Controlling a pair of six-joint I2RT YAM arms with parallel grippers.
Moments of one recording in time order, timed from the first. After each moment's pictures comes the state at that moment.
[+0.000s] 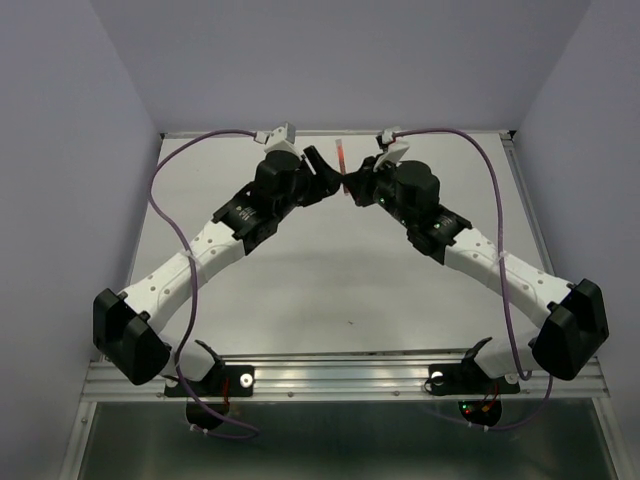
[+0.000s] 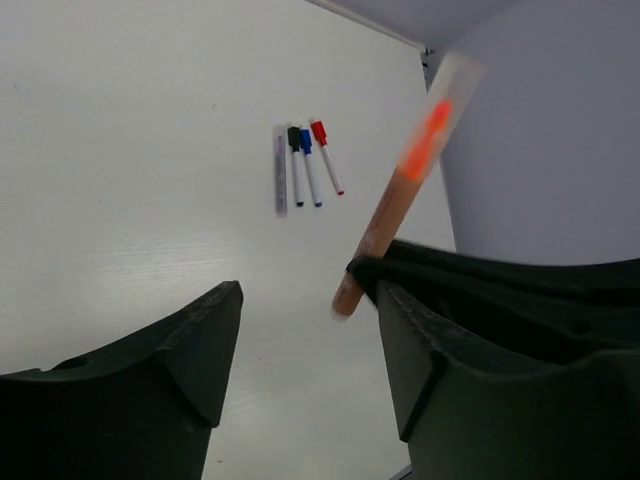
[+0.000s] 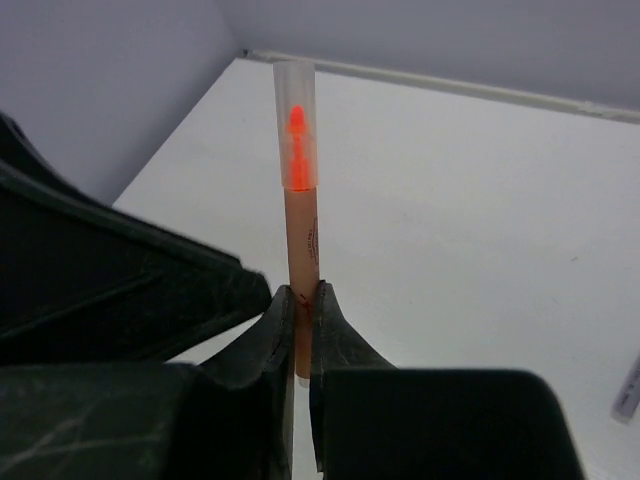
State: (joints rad) left arm -0.69 1.37 1.27 -0.23 -0.17 -0.82; right arm 0.69 1.38 1.14 0.13 0.07 0.30
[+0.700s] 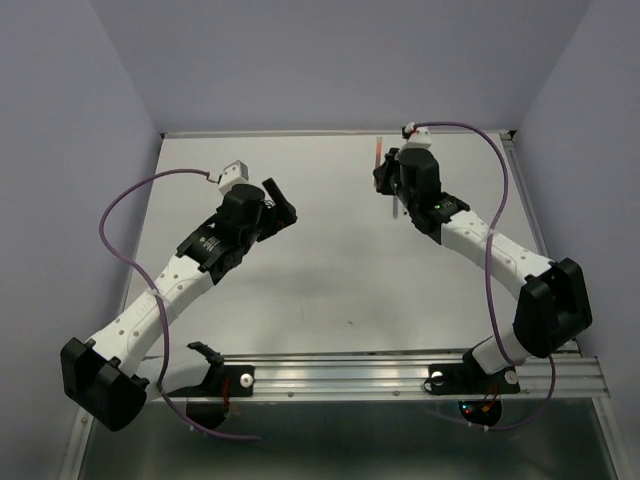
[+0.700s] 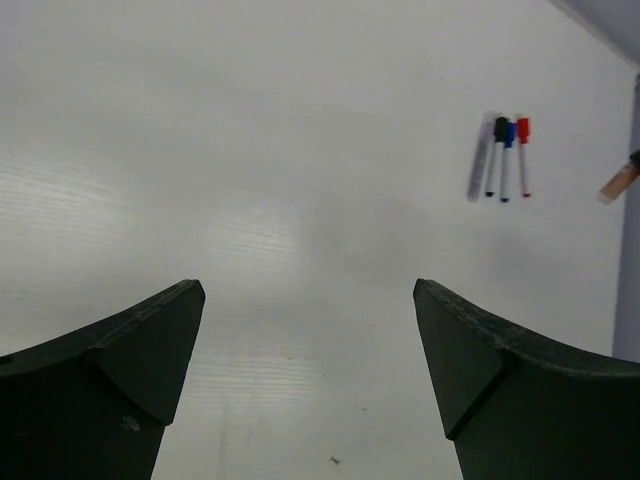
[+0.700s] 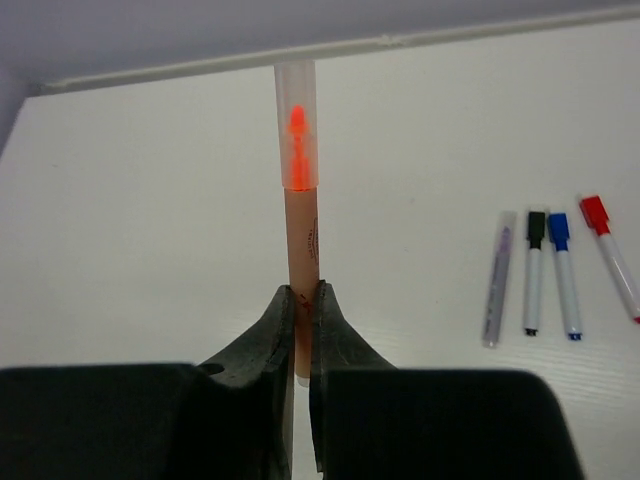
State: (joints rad) left arm -0.60 1.09 1.04 -0.46 -0.31 -0.83; right arm 0.54 1.47 1.17 0.07 0.27 0.39
